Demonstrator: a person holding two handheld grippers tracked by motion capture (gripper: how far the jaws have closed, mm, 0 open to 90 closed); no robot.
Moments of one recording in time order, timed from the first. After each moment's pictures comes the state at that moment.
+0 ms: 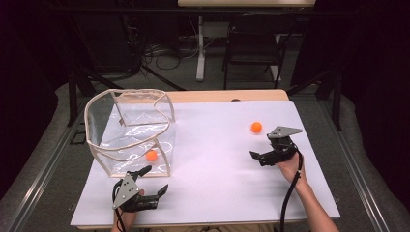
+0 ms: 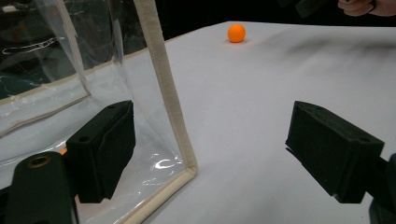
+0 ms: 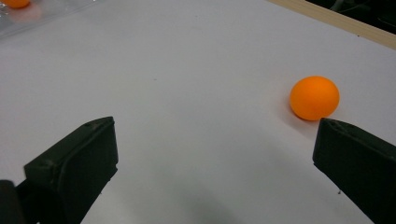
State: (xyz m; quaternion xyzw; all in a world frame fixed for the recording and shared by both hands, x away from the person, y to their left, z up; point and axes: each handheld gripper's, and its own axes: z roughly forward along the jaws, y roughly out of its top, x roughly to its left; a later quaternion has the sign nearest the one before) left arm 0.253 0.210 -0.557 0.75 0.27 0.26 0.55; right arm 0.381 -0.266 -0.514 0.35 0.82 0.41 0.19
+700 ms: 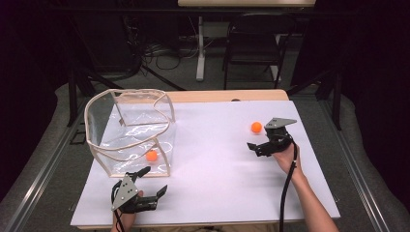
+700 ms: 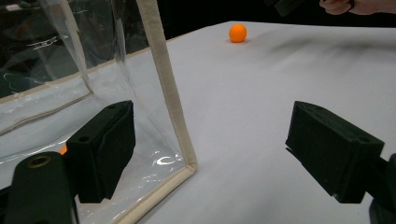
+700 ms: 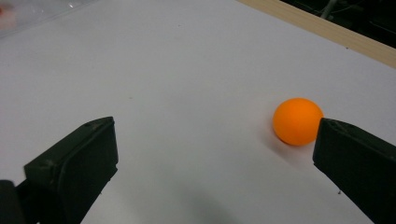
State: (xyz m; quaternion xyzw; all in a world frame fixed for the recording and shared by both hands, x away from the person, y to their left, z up) left arm 0.250 0.211 -0.556 0.75 0.27 0.26 0.55; right arm 0.411 -0.260 -0.510 0.36 0.82 0.40 0.20
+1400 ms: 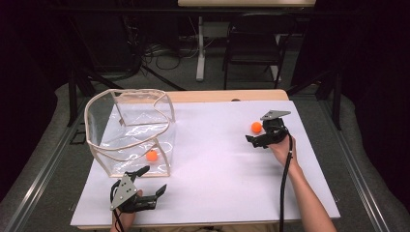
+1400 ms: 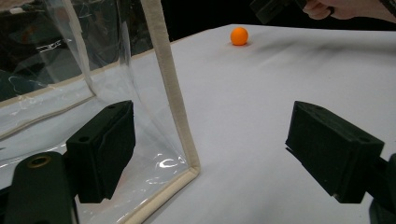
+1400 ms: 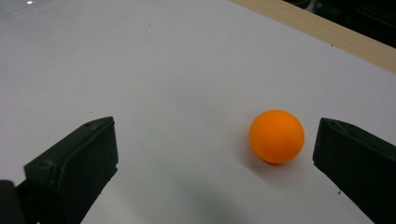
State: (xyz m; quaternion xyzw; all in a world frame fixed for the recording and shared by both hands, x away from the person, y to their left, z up) left arm 0.250 0.212 -0.555 0.74 0.27 0.27 0.55; right arm 0.444 -0.256 -0.514 0.38 0.82 0.38 0.21
